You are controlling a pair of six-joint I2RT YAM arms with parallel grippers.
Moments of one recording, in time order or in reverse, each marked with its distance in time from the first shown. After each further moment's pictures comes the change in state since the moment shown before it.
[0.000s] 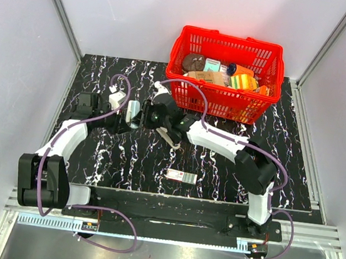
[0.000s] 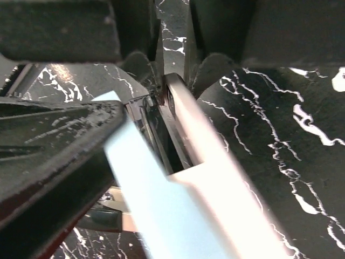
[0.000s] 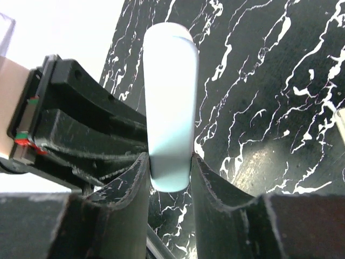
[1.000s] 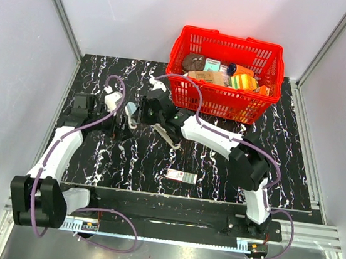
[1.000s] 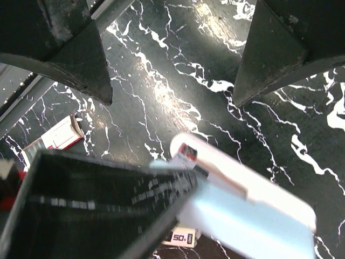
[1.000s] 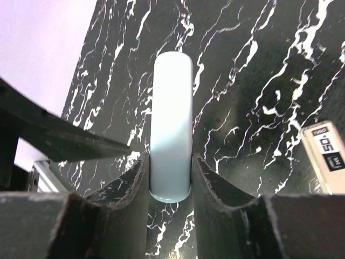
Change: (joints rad) left arm 0.010 -0.168 0.019 -0.179 -0.094 -0.033; right arm 0.005 0.084 0.163 -0.140 0.115 -0.090
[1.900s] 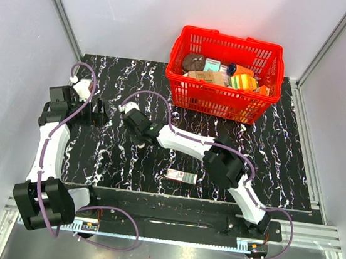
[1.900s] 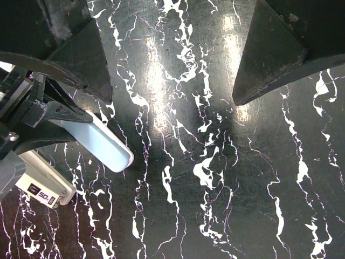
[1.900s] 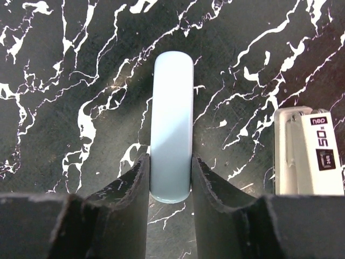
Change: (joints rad) left arm 0.231 0.005 0.118 -0.047 -0.279 -0.133; right arm 0.136 0.233 0.184 -0.283 0.196 -0.446
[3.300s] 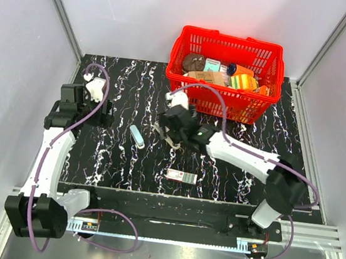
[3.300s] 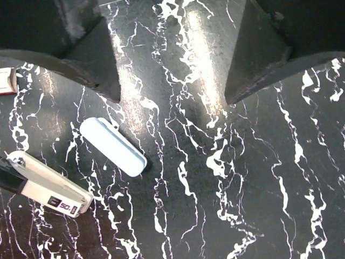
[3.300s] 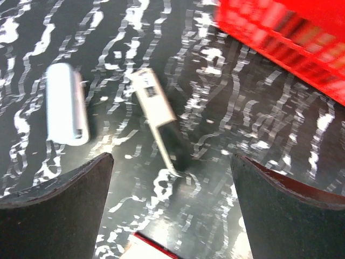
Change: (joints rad) left arm -0.196 -0.089 0.056 -0.068 -0.134 0.021; right arm -0.136 -0.636 -0.596 0.143 0.210 0.087
